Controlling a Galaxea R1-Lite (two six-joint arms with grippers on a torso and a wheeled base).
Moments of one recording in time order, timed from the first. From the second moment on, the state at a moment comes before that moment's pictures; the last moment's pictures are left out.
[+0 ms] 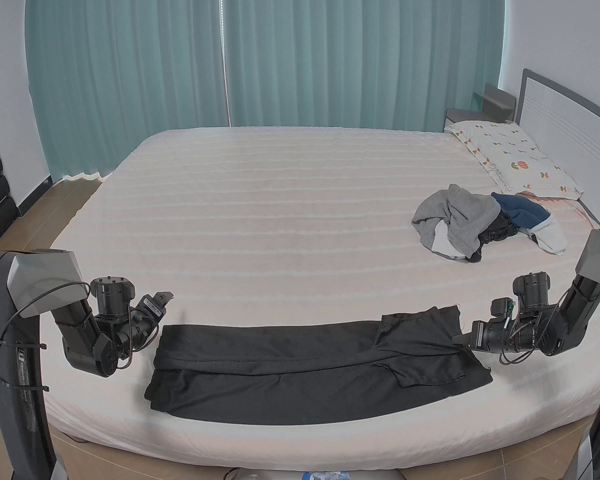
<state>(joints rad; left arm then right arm) -0.01 2.39 -0.73 -1.14 -0.01 -0.88 -0.01 2.21 -0.64 -0.77 0.47 0.23</state>
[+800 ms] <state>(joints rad) -0.08 2.15 -0.49 -0.86 0.03 -0.80 0.11 2.03 -0.62 -0.73 0.40 0.67</state>
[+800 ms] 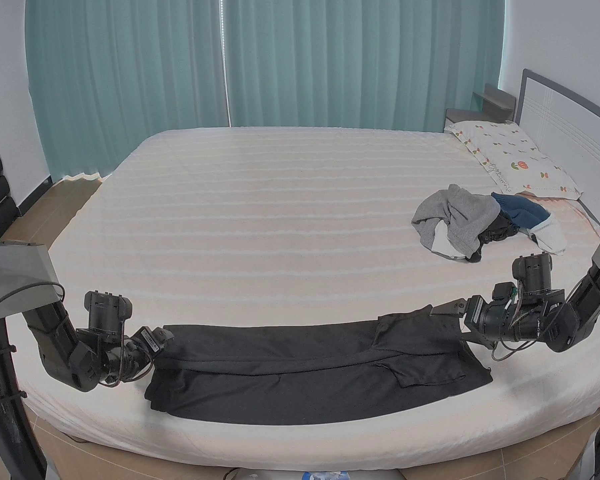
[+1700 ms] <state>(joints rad) -0.16 2.19 -0.48 -0.95 0.11 -0.87 0.16 1.97 -0.55 -0.74 0.34 0.72</state>
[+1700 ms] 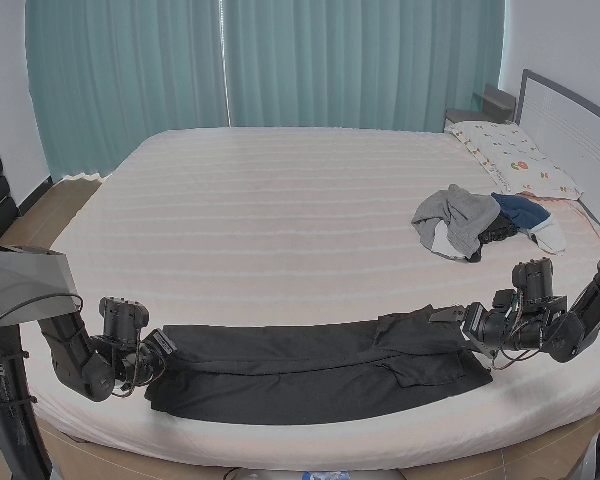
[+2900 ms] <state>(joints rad) -0.14 2.09 -0.46 -1.04 0.11 -0.92 0.26 2.16 -0.69 -0.70 0.11 0.95</state>
